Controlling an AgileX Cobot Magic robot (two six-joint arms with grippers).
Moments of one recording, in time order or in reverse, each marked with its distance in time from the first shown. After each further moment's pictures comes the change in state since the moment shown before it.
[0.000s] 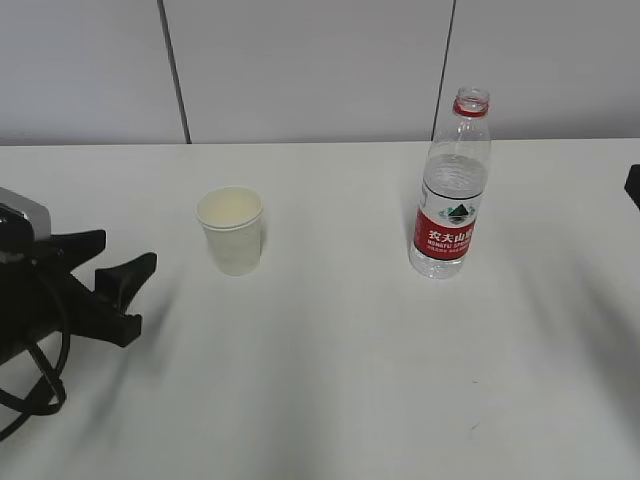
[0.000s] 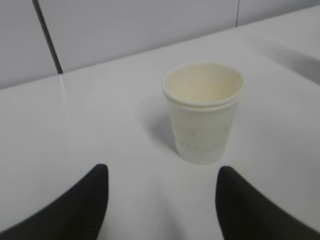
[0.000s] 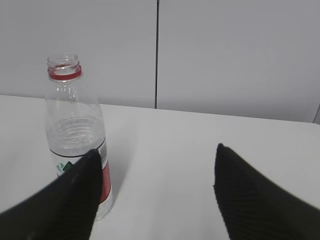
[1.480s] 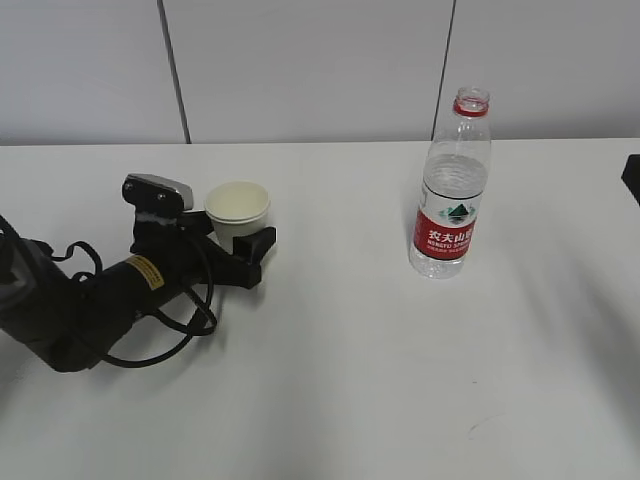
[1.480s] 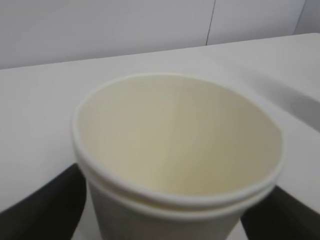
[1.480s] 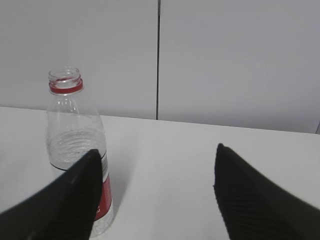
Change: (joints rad) left arm -0.108 0.515 -0.572 0.063 -0.013 -0.213; right arm 0.000 0.035 0.000 0.000 -0.074 0.006
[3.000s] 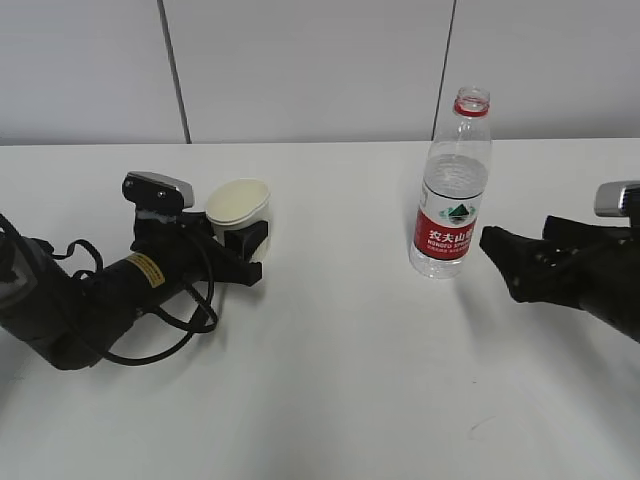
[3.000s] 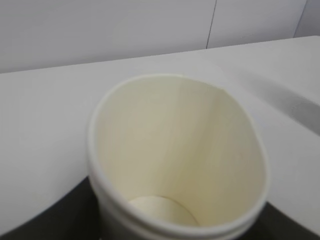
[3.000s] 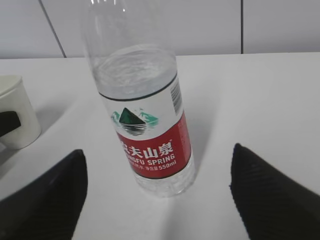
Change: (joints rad) left arm 0.000 0.003 -0.011 -0.004 0.001 -0.001; right arm 0.000 0.676 -0.086 -0.268 -0.467 0.247
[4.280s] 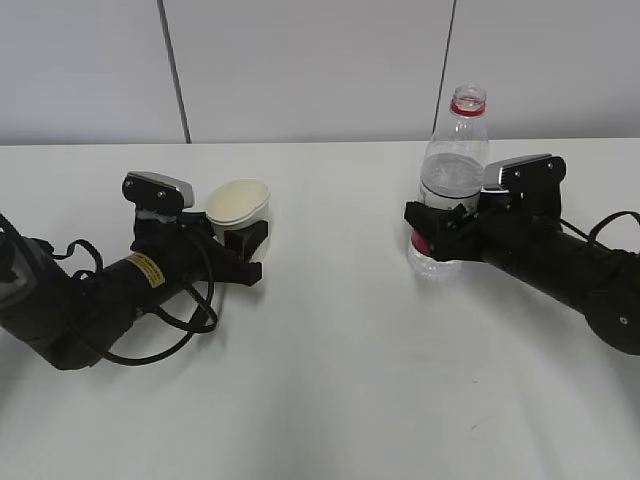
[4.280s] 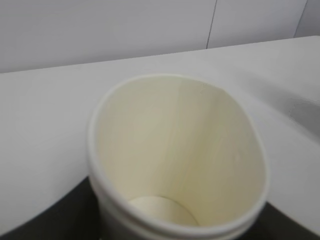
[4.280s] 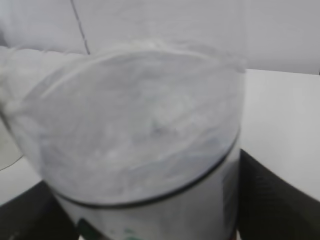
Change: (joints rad) left arm 0.000 0.000 0.000 0.000 0.000 0.000; right arm 0.055 0.403 -0.458 -0.126 -0.016 0.018
